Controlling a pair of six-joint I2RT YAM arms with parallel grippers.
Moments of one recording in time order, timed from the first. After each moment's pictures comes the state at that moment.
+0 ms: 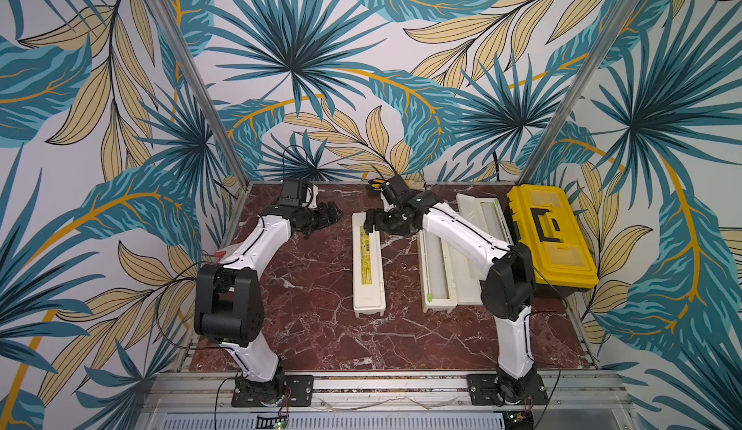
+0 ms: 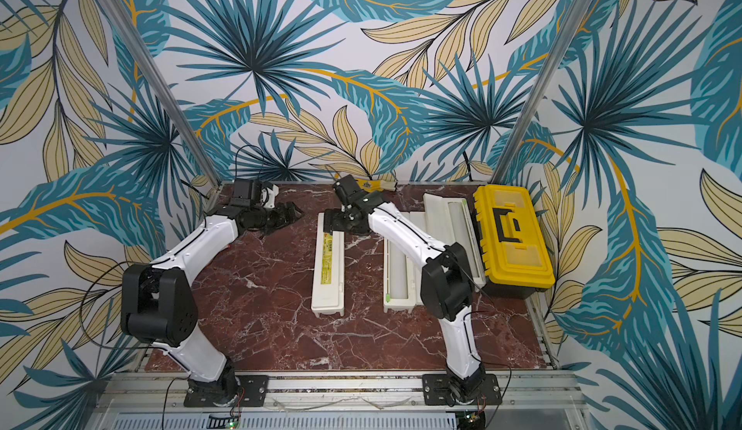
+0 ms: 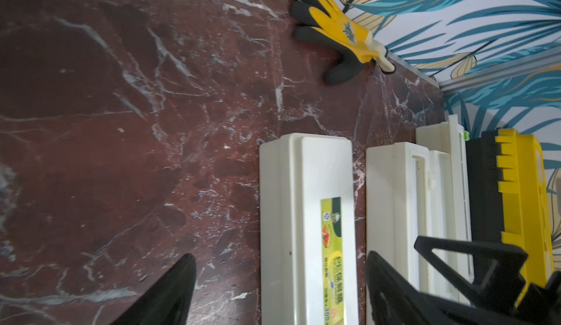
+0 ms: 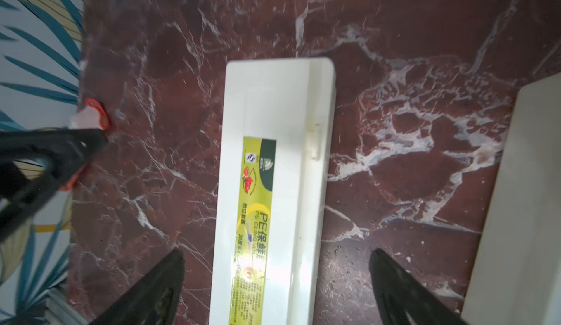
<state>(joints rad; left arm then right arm) -0.09 1.69 1.32 -0.50 0.40 -0.50 0.67 2.11 1.98 -0.89 -0.01 0.60</state>
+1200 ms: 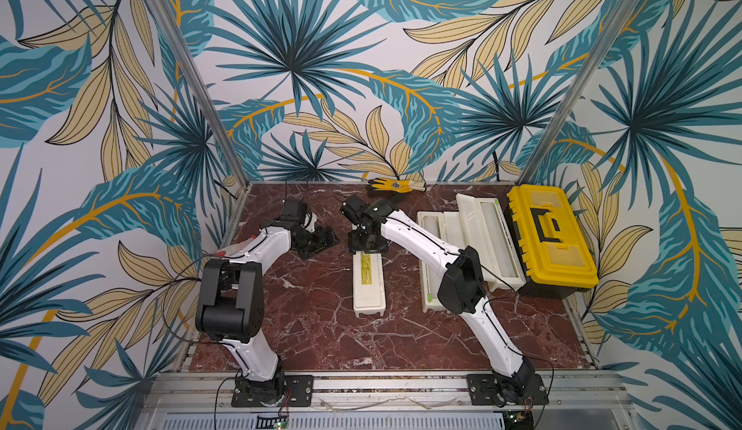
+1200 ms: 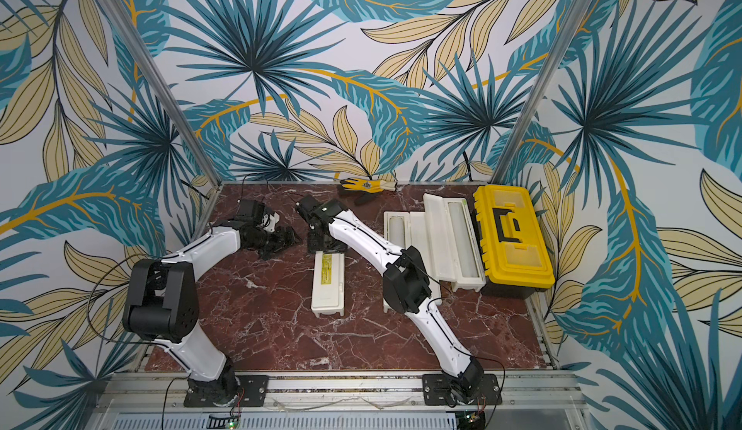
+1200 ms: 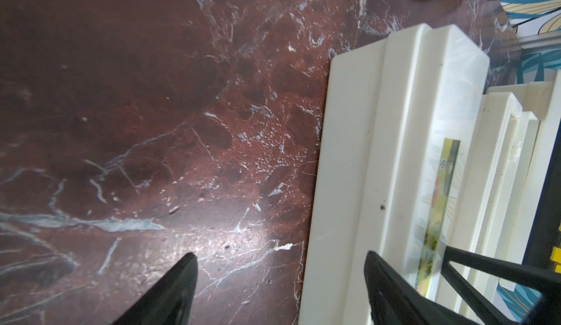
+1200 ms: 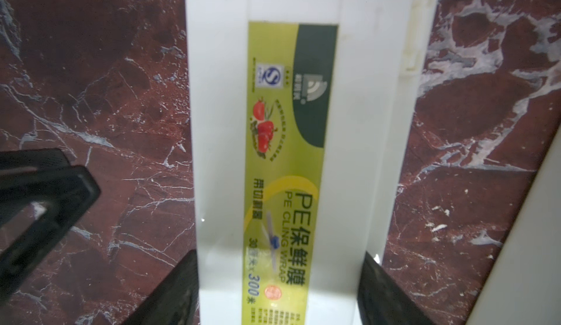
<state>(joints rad) -0.10 1.72 1.16 -0.54 0.45 -0.49 0.79 2.43 2.41 -1.28 0.09 0.69</state>
